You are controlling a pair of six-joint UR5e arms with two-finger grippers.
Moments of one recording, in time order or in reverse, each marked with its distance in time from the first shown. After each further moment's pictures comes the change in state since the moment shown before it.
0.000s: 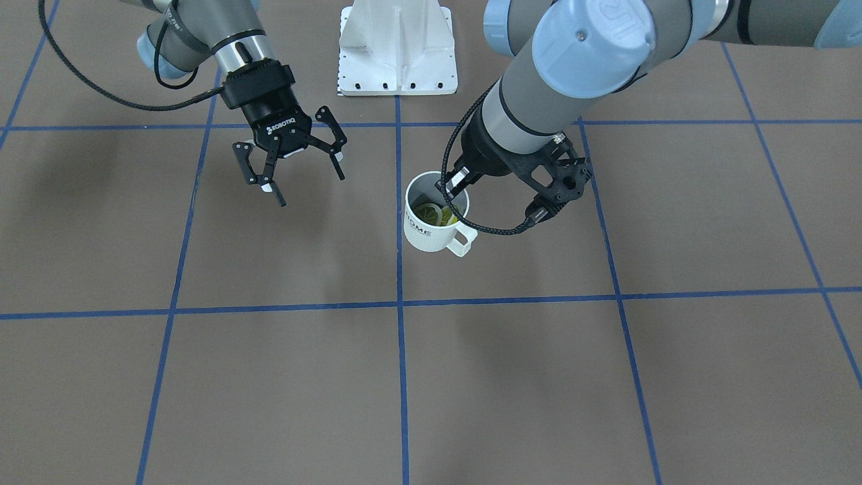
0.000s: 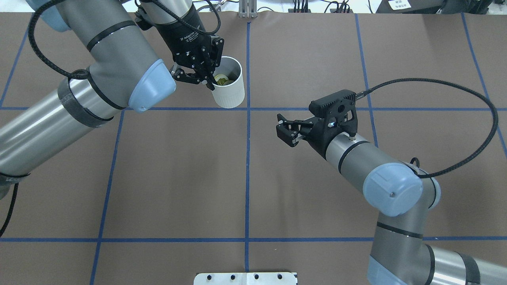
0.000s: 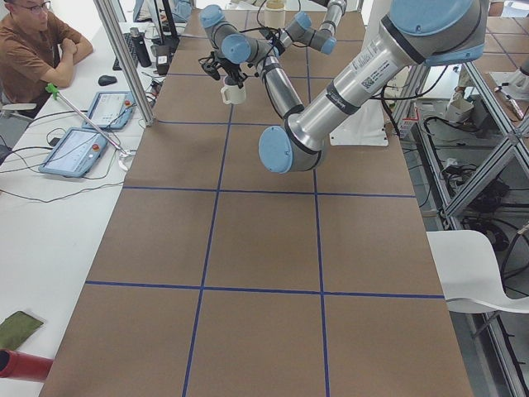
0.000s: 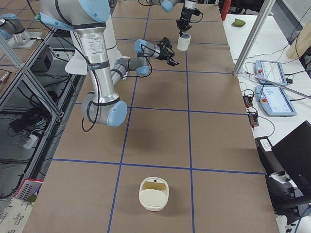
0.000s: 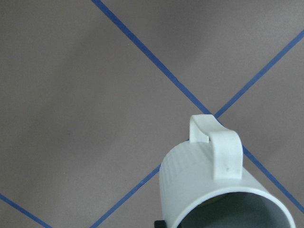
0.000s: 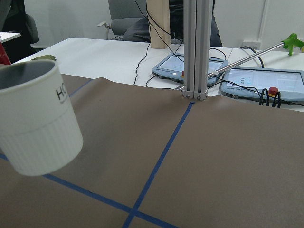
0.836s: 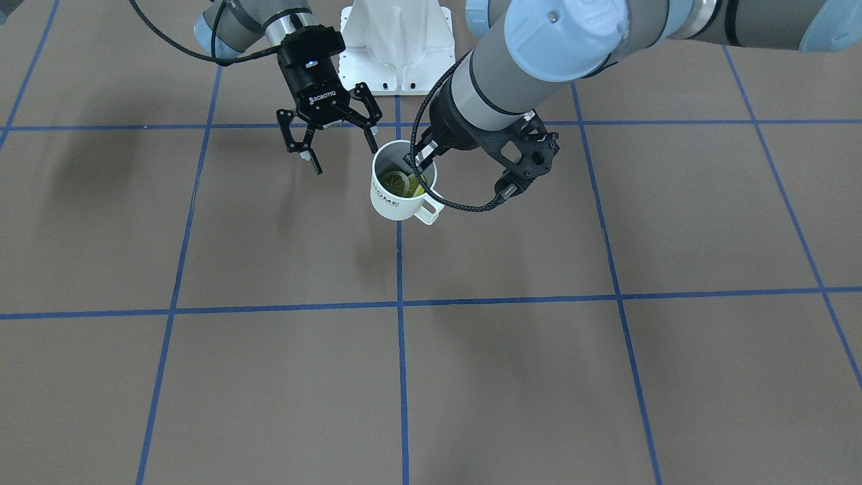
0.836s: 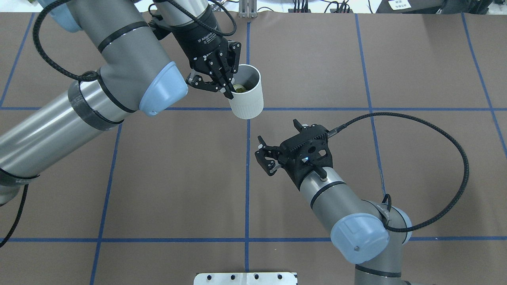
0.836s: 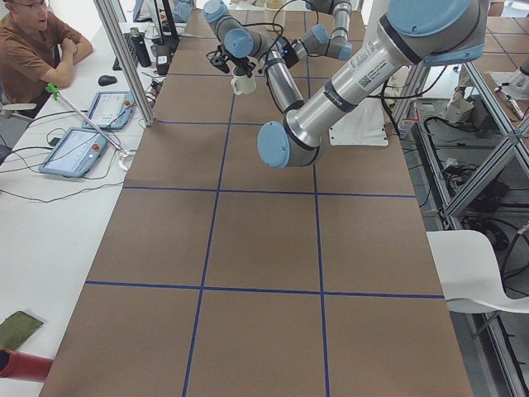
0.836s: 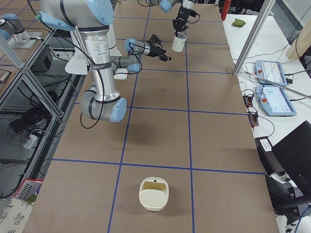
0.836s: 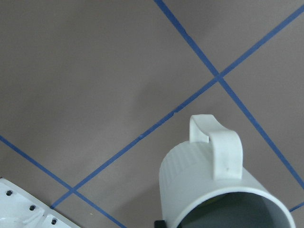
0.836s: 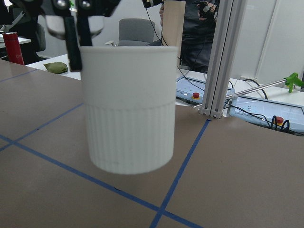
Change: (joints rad) left arm 0.028 -0.040 0.003 -0.007 -0.090 -0.118; right arm -0.164 0.053 -0.019 -0.002 -0.260 -0.110
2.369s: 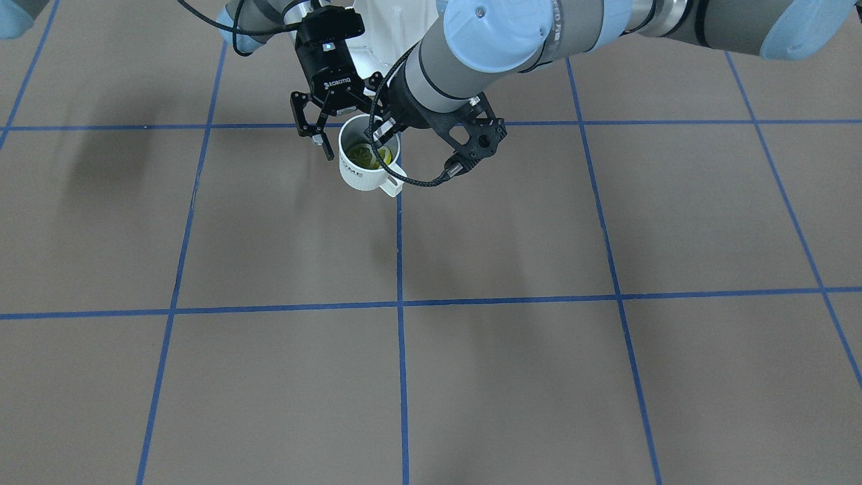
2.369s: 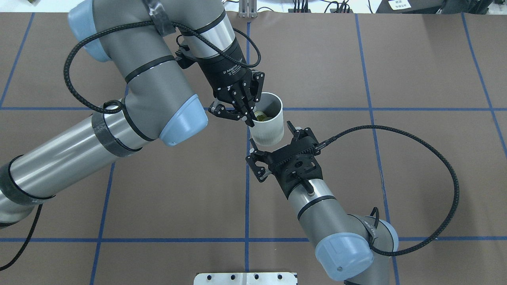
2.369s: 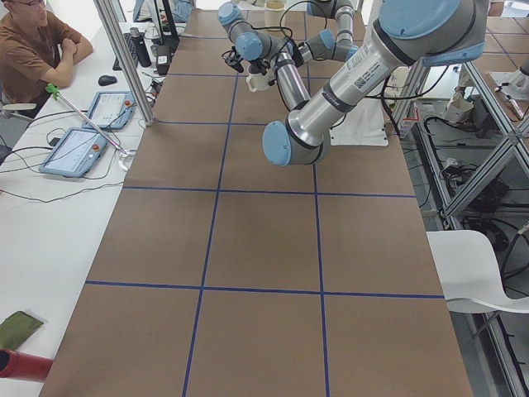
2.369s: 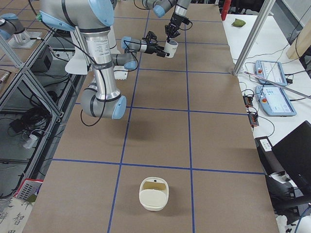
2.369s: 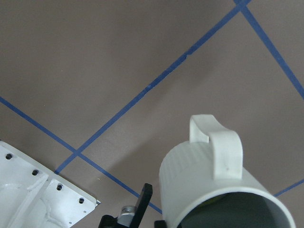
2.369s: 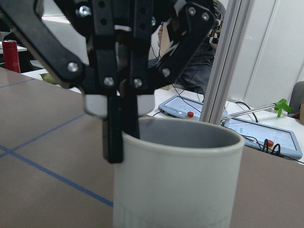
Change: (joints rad) left arm 0.087 -0.006 -0.002 -0.056 -0.005 -0.040; right arm -0.044 0.040 -0.018 0.002 -0.125 -0.072
